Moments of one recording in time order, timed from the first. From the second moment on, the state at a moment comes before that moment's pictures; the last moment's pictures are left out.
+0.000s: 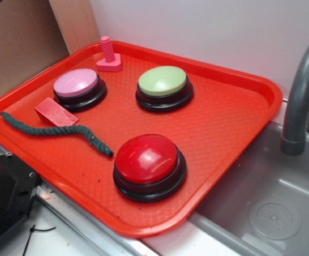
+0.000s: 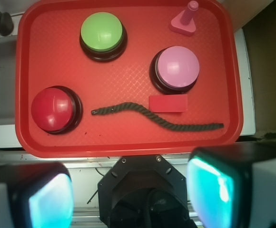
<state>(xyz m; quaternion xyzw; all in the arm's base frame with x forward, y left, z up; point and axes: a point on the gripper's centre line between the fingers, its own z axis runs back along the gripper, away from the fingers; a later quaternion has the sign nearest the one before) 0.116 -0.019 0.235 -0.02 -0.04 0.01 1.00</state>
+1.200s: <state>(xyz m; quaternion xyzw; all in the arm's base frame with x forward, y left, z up) 0.149 -0.006 0.154 -0.06 -0.03 0.40 0.91</state>
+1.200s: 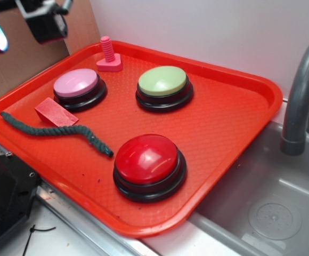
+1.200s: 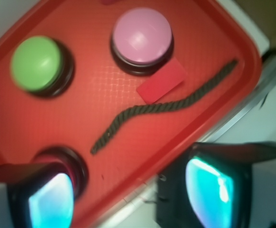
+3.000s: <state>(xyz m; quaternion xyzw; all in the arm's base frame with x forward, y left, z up) 0.196 -0.010 0.014 0.01 -0.07 0.66 0.75</state>
